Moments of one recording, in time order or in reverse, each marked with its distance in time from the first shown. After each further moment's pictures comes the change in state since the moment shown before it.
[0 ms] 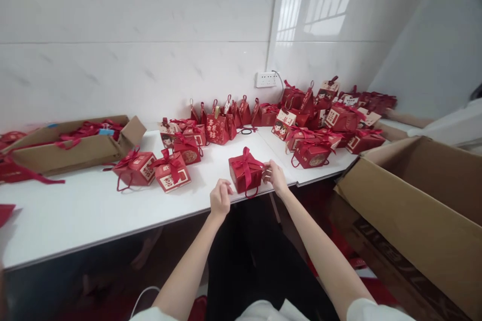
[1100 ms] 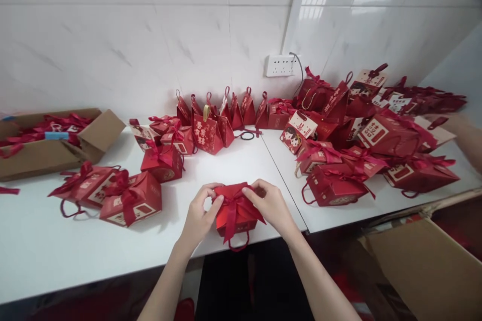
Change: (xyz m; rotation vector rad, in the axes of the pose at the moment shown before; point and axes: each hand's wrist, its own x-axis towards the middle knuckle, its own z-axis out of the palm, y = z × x) left_hand 0.075 0.029 0.003 -0.028 -0.123 -0.042; right_hand 0.033 -0.055 0.018 -0.471 -0.240 -0.035
